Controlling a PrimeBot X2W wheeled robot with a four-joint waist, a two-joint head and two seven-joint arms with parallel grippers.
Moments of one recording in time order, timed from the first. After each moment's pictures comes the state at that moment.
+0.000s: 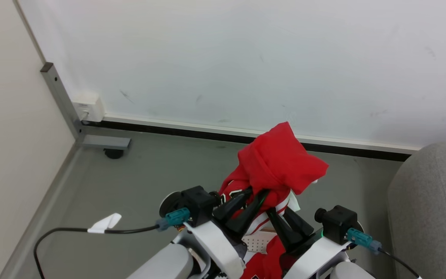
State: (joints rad) left arm -0.52 0.19 -0.81 0.27 -0.55 -0.06 -0.21; right arm -0.43 -0.09 0.72 0.45 0.65 0.13 -0.26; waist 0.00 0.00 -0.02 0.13
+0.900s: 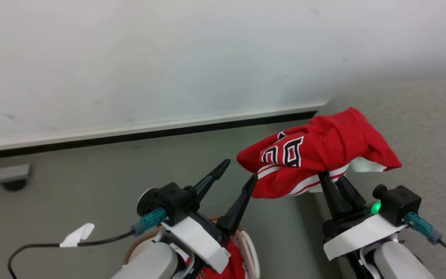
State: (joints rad) left arm -0.49 0.24 -0.76 0.20 -0.55 -0.03 -0.26; right arm -0.38 -0.14 0.45 0.33 0.53 0.13 -0.26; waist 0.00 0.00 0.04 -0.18
